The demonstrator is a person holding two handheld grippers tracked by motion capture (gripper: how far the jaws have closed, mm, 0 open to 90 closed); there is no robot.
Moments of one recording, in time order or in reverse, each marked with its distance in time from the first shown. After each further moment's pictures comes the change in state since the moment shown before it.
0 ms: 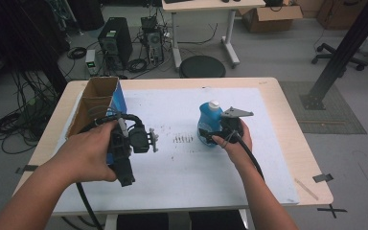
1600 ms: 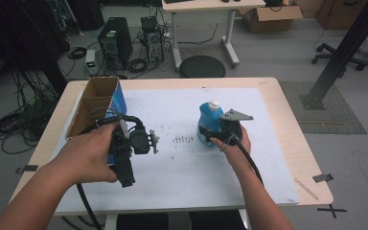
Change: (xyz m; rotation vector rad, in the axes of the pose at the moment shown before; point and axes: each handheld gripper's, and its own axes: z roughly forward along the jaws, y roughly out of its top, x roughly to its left) left arm 0.000 0.001 0.004 0.012 0.005 0.000; right arm 0.006 -0.005 0.001 -0.063 -0.026 -0.002
